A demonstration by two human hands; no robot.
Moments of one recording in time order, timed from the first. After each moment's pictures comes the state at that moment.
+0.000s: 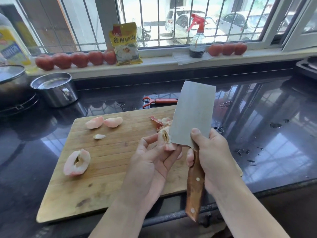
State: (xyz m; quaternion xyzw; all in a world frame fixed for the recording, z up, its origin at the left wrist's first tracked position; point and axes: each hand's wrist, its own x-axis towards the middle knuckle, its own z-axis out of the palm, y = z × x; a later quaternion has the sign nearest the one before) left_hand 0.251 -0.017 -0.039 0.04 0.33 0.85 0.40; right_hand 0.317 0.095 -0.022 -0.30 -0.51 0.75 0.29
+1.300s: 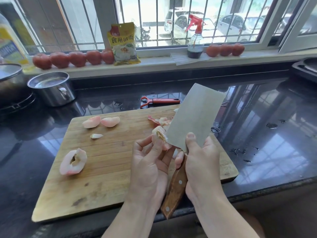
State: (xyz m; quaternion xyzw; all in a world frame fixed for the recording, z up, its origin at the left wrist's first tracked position) left_hand 0.263 0.001 -0.054 0.01 0.28 0.91 0.32; right_hand 0.311 0.070 -0.029 -0.33 -0.44 0.76 0.36
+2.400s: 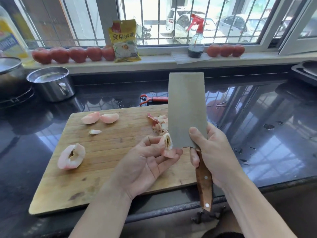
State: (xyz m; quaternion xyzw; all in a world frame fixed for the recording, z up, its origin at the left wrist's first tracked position) left_hand 0.233 -0.024 -0.043 0.04 0.35 0.78 0.52; right_hand 0.334 0.128 -0.034 -0.22 -0.65 0.69 0.23
